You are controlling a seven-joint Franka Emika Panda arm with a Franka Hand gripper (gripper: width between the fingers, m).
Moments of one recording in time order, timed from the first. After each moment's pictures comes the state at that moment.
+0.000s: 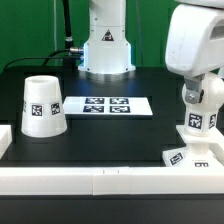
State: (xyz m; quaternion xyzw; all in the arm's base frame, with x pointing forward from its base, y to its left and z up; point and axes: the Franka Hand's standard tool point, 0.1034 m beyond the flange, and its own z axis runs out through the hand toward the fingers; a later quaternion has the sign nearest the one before) arm 0.621 0.098 0.118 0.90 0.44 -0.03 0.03
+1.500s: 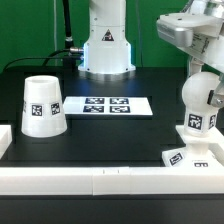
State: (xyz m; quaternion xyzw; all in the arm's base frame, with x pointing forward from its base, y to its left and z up) arm 0.625 0.095 0.119 0.65 0.75 -0.07 0.06
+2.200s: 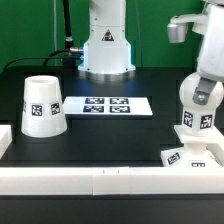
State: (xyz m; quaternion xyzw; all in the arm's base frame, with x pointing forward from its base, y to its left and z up) arm 0.620 0.092 0.118 0.84 0.54 -0.07 0.07
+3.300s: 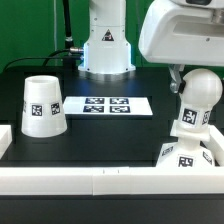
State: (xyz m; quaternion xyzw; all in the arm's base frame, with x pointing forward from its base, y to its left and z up) arm 0.610 0.096 0.120 0.99 0.03 -0.08 0.05
